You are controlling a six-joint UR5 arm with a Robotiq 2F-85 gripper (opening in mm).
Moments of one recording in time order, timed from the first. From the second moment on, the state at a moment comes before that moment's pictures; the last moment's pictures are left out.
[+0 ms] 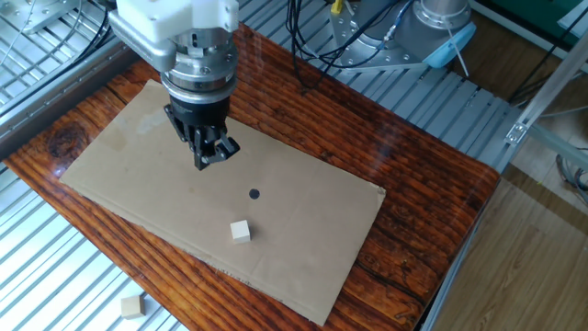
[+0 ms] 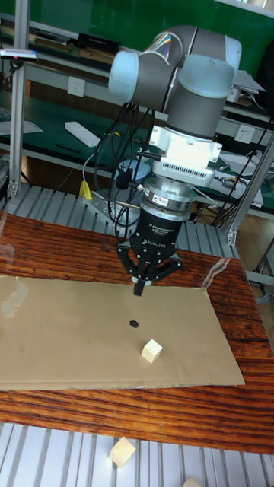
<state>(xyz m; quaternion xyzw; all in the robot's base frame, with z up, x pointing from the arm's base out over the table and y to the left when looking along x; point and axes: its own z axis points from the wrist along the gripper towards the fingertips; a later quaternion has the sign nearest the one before) 0.597 0.019 0.173 0.03 0.99 -0.01 0.10</state>
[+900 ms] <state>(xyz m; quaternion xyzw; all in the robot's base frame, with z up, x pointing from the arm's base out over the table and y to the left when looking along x) 0.601 0.084 0.162 -0.03 0.99 0.06 0.09</state>
